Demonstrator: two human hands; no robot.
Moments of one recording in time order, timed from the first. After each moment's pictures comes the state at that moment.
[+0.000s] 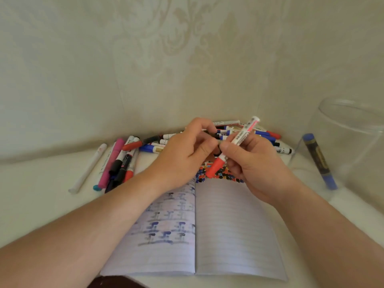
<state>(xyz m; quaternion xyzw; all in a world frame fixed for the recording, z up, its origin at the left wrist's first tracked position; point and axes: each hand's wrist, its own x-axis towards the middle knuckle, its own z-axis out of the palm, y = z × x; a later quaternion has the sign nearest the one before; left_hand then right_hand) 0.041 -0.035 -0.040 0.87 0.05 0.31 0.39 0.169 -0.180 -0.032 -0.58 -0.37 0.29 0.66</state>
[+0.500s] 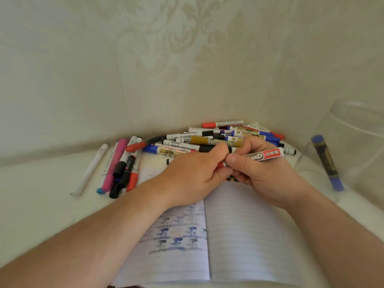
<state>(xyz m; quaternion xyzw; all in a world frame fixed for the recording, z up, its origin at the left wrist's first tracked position) 0.034 -0.039 -0.045 0.97 0.01 0.18 0.18 0.172 -0.180 -0.041 -0.58 -0.41 0.31 0.63</state>
